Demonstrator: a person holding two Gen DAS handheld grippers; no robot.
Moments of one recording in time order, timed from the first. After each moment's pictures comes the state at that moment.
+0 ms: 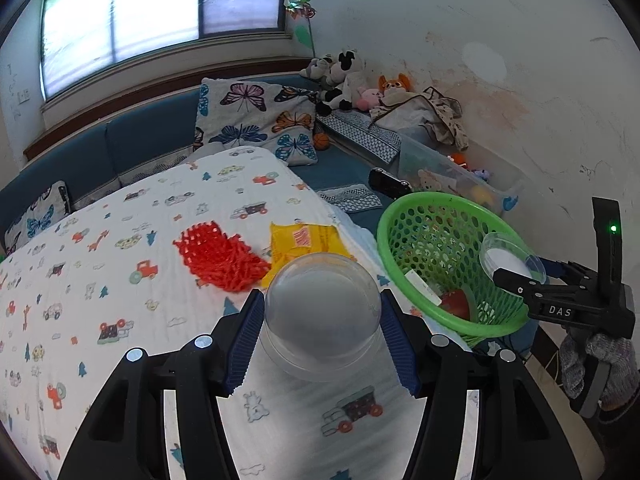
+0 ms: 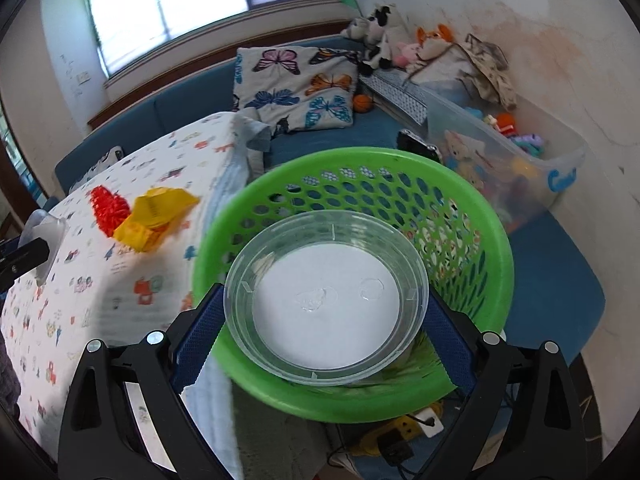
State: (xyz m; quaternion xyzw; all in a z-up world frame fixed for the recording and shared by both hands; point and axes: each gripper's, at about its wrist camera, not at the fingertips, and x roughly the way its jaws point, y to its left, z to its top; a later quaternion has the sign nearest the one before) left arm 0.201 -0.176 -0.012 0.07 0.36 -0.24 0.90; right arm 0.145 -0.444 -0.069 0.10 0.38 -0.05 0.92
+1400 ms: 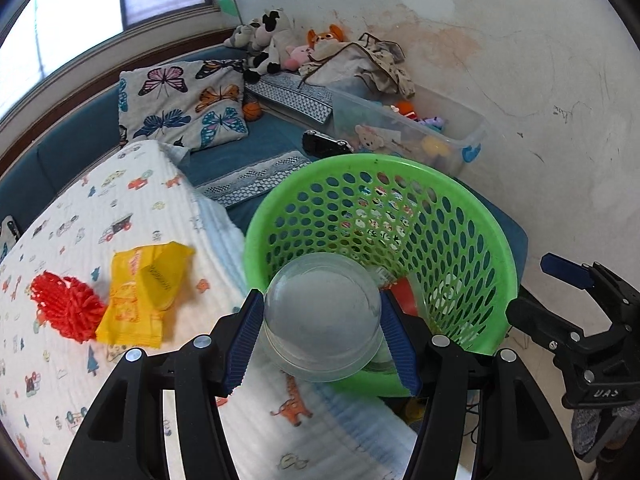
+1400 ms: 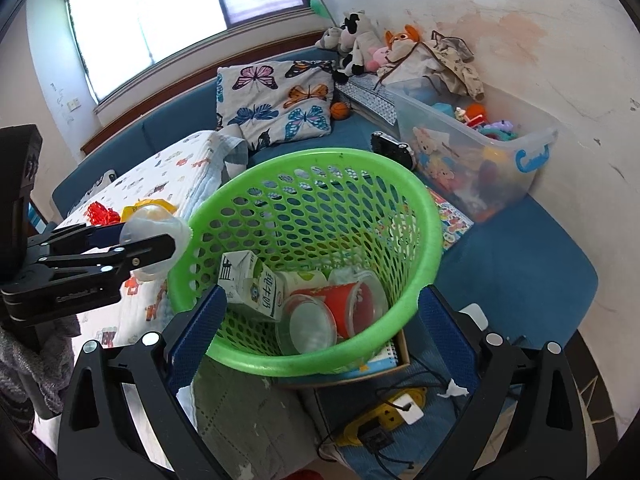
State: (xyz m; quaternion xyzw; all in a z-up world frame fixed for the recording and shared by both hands) left arm 0.218 -0.325 -0.053 0.13 0.41 -0.31 0.85; right arm 0.096 -0.484 -0.064 0.13 0.36 -0.07 0.92
